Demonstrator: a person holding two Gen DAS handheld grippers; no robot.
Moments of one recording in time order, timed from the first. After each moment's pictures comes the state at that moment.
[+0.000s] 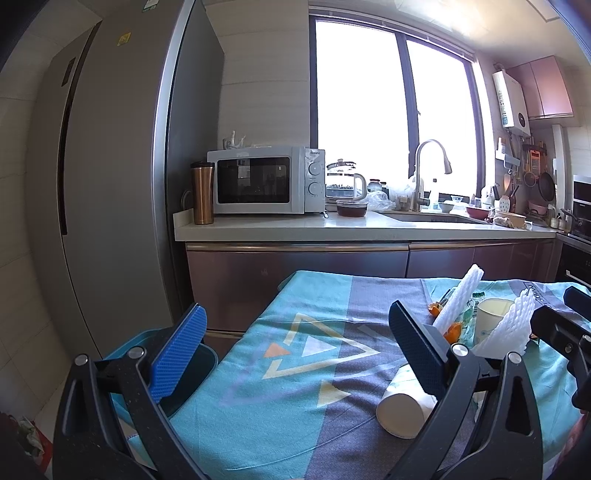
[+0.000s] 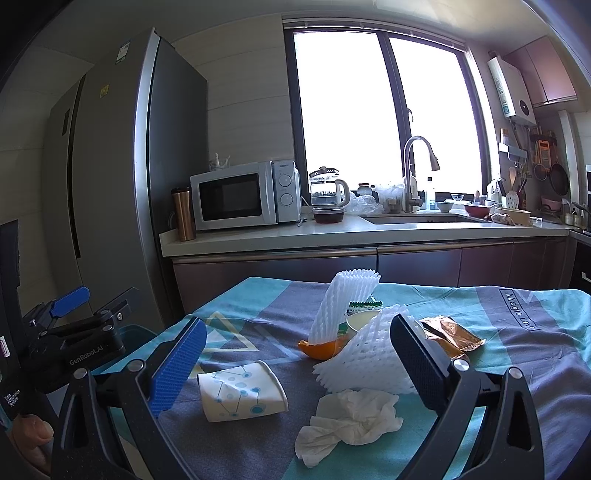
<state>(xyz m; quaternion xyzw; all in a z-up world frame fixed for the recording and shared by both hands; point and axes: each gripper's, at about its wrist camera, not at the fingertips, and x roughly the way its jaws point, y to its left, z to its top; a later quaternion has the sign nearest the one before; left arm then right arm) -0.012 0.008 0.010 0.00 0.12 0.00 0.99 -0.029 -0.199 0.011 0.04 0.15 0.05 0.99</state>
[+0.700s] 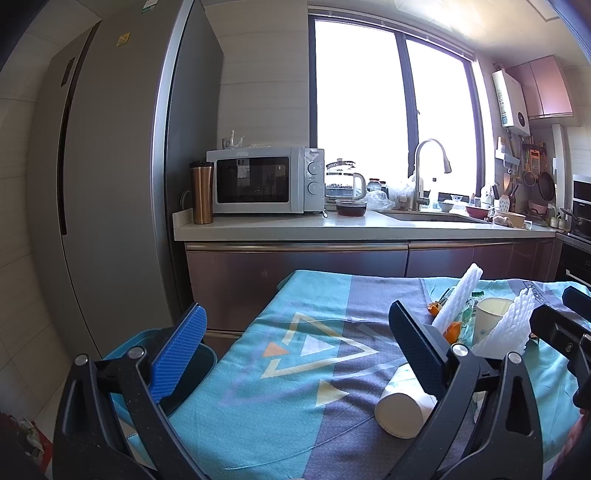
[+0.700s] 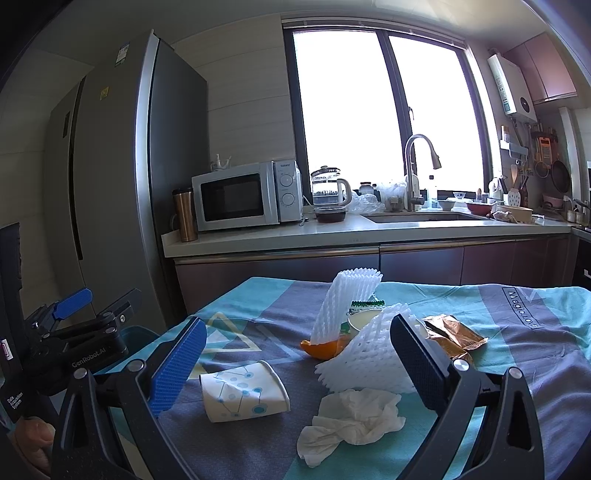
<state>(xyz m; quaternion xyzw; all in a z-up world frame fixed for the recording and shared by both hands) -0.012 0.005 0.010 0.00 0.12 0.00 0.99 -0.029 -0.199 0.011 0.04 0.15 0.05 0.99</state>
